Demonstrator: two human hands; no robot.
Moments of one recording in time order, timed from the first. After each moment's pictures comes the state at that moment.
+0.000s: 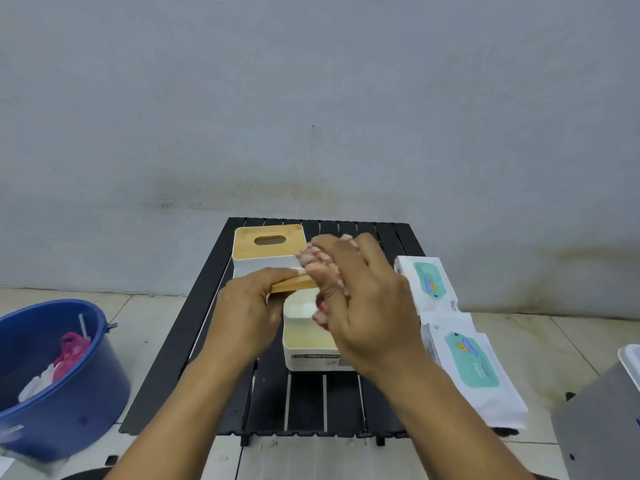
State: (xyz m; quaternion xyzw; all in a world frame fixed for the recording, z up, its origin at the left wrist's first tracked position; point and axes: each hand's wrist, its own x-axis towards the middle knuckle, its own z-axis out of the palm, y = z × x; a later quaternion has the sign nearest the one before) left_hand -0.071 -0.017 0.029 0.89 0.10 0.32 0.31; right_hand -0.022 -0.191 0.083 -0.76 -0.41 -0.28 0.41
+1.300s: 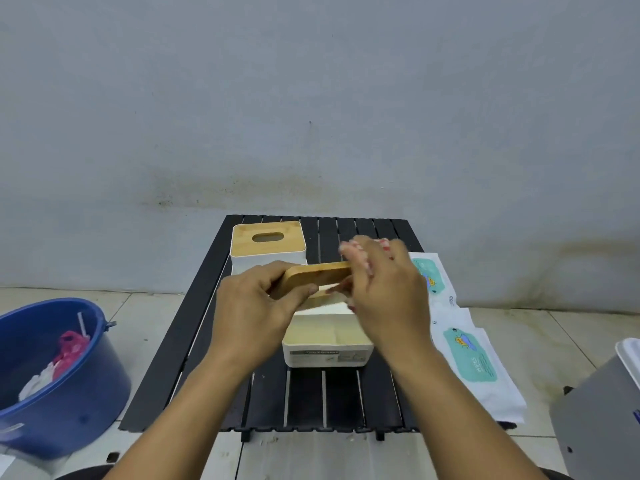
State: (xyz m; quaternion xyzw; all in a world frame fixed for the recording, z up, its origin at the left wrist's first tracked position) left_hand -0.083 -0.044 0.051 0.84 0.09 0.36 0.39; right_hand 0.013 -0.197 0.059 -0.87 -0.24 -0.23 0.35
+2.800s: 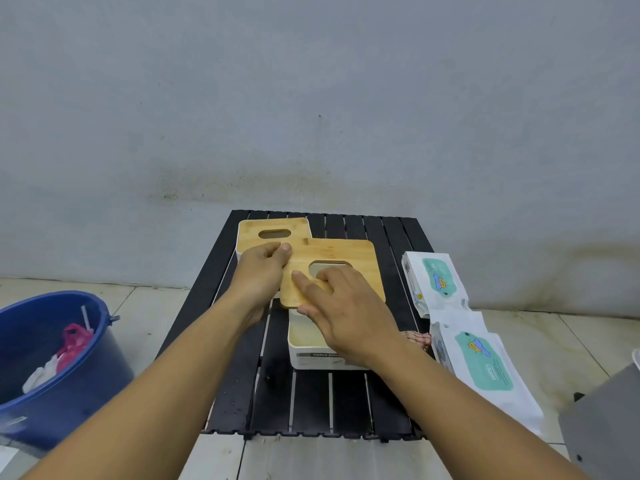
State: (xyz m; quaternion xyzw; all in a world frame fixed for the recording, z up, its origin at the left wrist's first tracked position) left_hand -0.012 0.001 0.039 0.67 0.28 0.17 0.66; right_hand 0.040 -0.164 -0.001 -0.82 -0.51 -0.20 0.13
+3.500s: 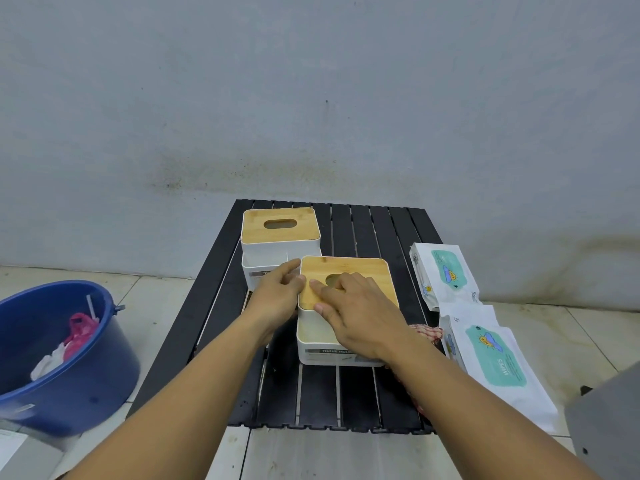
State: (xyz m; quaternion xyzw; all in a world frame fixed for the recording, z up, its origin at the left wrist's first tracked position) left_hand -0.011 0.001 -0.024 0.70 0.29 0.09 0.65; right_hand 0.054 -0.166 -0.024 -0.88 -0.47 -0.03 0.11
